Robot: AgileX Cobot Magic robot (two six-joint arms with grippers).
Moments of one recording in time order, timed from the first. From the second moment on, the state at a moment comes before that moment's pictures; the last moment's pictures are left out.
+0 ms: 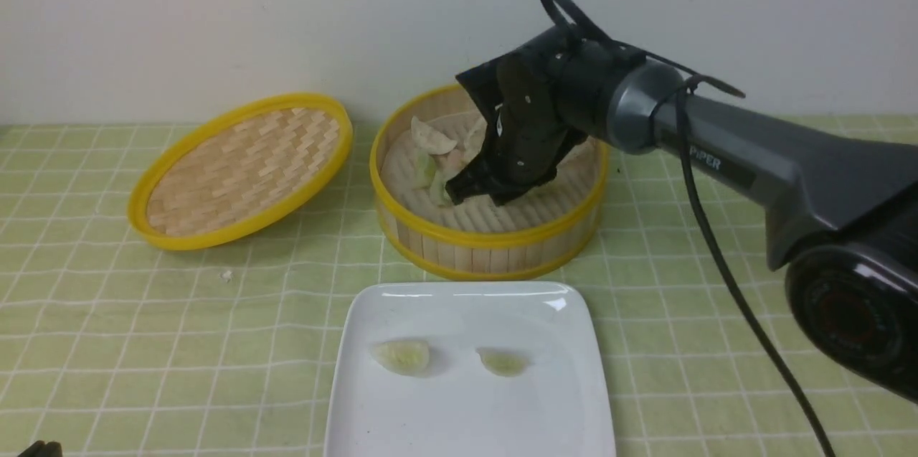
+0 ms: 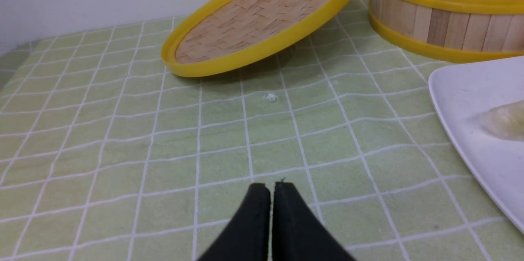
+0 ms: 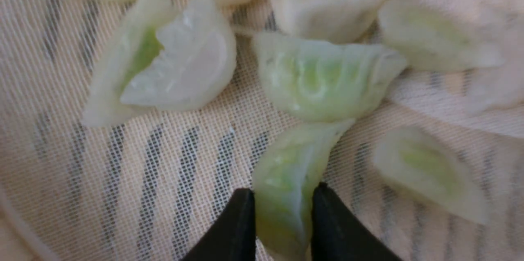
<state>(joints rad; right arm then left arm) 0.57 2.35 -2.12 -0.15 1.07 0.16 -0.05 -0.01 0.03 -0.05 0.34 0.12</state>
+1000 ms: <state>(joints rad) 0.69 2.14 -1.71 0.21 1.09 -0.06 -0.05 -0.01 0.03 -0.05 0.34 0.12</state>
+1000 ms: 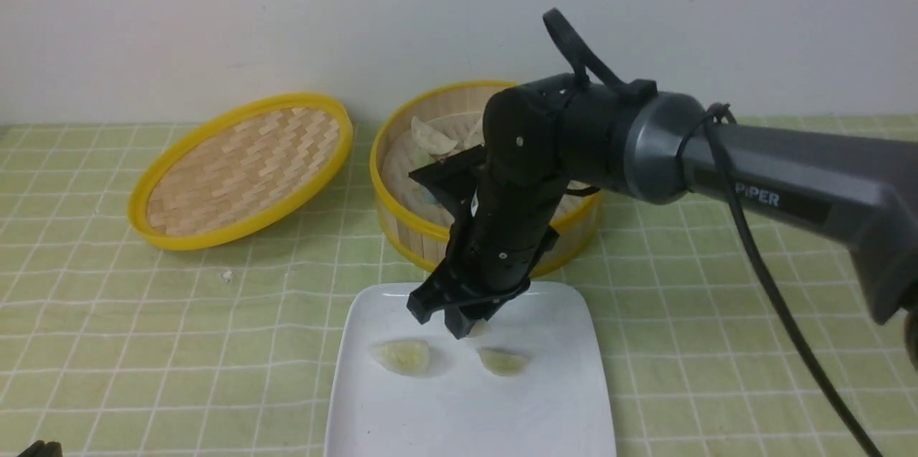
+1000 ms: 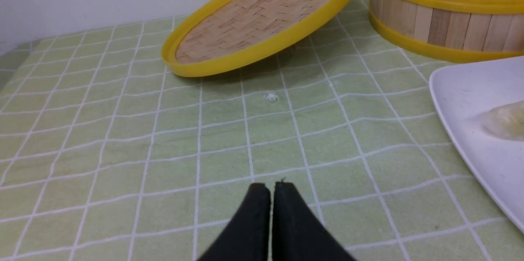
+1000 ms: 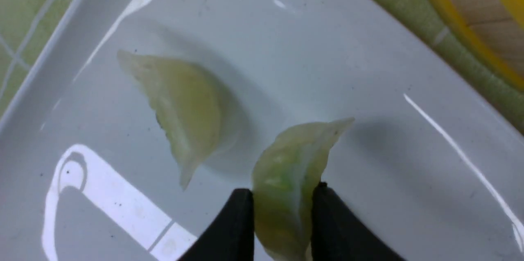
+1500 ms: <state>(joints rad) 0.63 2.14 -1.95 0.08 1.15 -0.06 -0.05 -0.01 0.03 -0.05 0.34 0.12</state>
